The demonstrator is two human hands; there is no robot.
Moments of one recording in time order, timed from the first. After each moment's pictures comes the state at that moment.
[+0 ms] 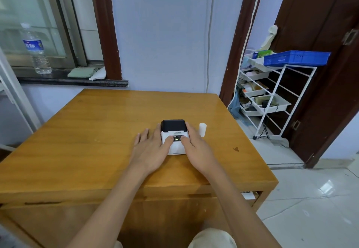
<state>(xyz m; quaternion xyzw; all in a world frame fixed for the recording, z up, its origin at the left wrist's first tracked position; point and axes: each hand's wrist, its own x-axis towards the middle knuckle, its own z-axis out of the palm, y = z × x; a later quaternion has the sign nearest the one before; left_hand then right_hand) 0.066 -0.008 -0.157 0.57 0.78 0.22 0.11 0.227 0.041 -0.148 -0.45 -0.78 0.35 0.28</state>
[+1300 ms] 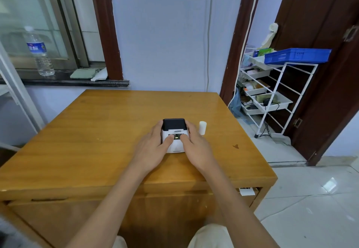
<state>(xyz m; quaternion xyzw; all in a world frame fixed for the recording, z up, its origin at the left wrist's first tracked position) 0.066 -0.019 -0.150 0.59 0.72 0.35 0.13 0.223 0.032 -0.144 -0.47 -0.76 0.34 0.30</state>
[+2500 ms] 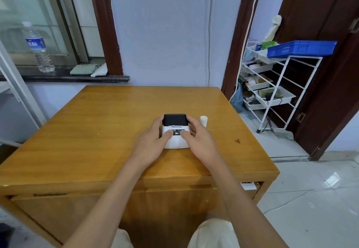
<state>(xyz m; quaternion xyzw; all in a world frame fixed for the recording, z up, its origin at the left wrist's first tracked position) 0.059 -0.018 -0.155 0.56 0.70 0.39 0.18 0.231 0.043 -0.149 -0.44 -0.72 0.40 0.36</state>
